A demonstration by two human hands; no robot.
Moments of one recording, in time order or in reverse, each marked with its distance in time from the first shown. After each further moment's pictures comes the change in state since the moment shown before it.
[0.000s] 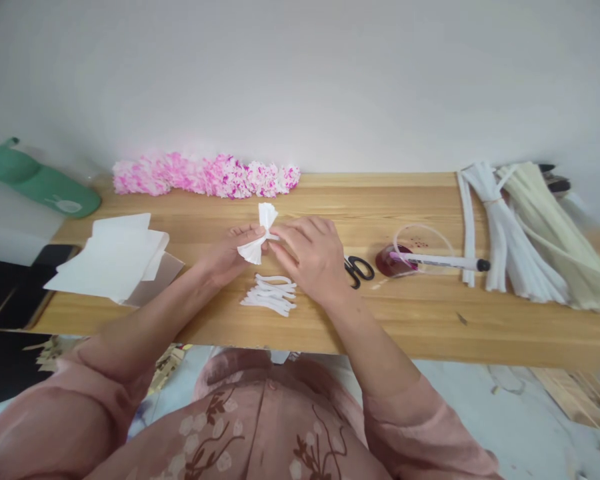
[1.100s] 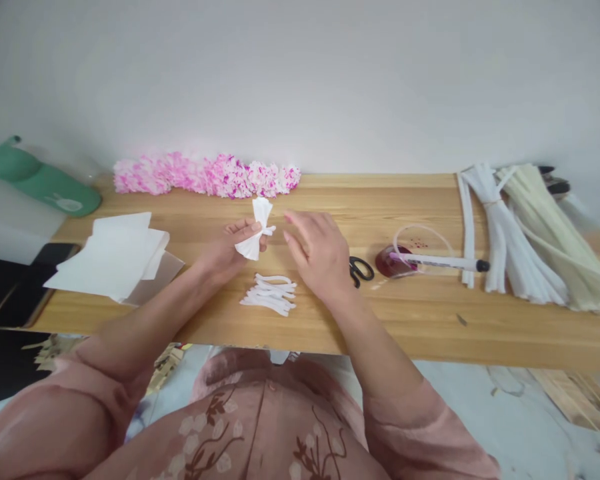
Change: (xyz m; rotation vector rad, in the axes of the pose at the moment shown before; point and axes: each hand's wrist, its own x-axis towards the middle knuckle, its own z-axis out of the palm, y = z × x) left_hand -0.001 0.002 0.001 0.046 0.051 0.088; right_hand 0.001 0.001 -0.004 0.247 0.018 0.257
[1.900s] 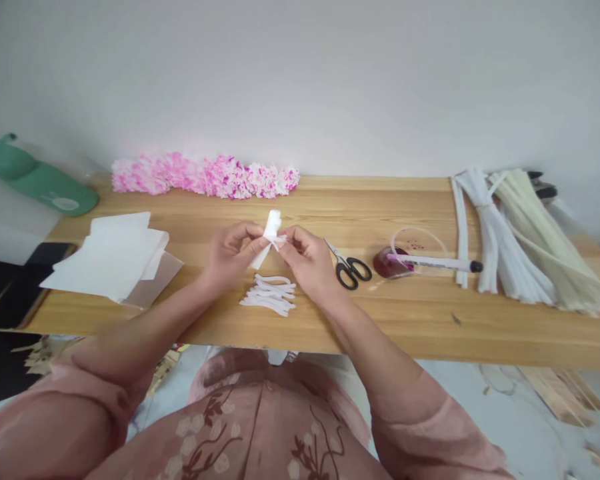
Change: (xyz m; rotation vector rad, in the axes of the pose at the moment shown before) left_hand -0.010 -0.004 0.000 0.637 -0.043 0.606; right_hand -0.004 -0.014 0.015 0.672 -0.133 0.536
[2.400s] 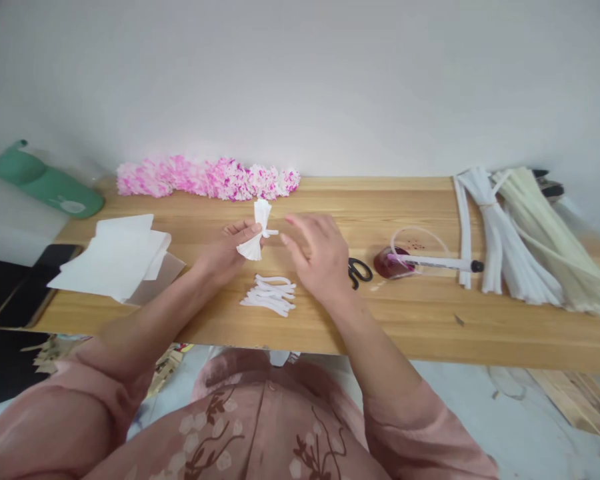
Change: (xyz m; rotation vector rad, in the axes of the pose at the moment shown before) left_hand 0.010 0.000 -0.003 -0.600 0.063 -0.586; right_hand 0.003 -0.003 -0.019 -0.588 0.175 -0.532
